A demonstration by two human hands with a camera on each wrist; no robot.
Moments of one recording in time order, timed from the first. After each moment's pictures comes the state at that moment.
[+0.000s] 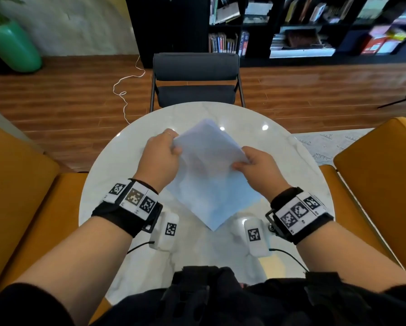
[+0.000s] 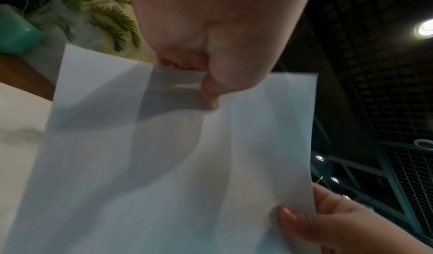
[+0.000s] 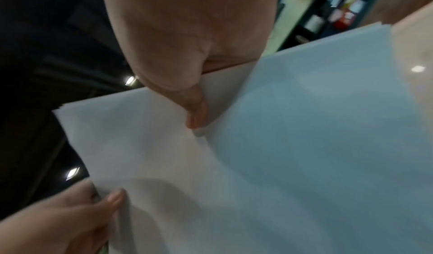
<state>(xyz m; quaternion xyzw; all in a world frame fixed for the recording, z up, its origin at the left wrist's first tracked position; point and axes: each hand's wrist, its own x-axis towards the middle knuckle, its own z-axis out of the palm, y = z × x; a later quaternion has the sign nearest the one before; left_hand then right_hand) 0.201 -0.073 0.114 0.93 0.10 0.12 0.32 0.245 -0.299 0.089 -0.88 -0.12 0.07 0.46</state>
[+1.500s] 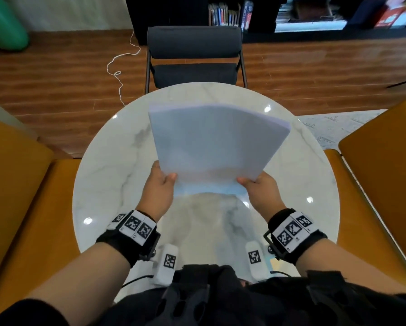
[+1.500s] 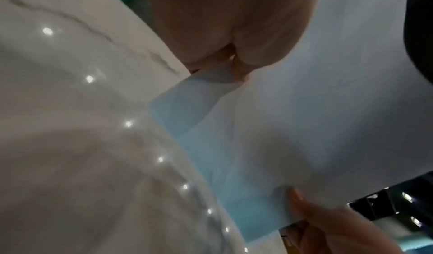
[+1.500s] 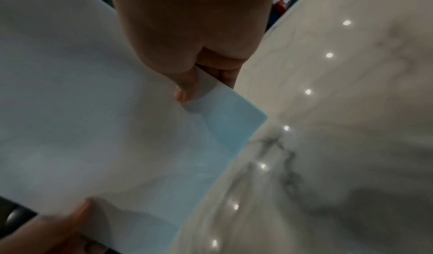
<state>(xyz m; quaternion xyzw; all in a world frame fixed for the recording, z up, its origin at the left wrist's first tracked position) 0.162 -0.084 0.024 0.79 0.22 0.03 0.57 0.219 -0.313 0.007 -0.81 0.09 0.13 0.56</state>
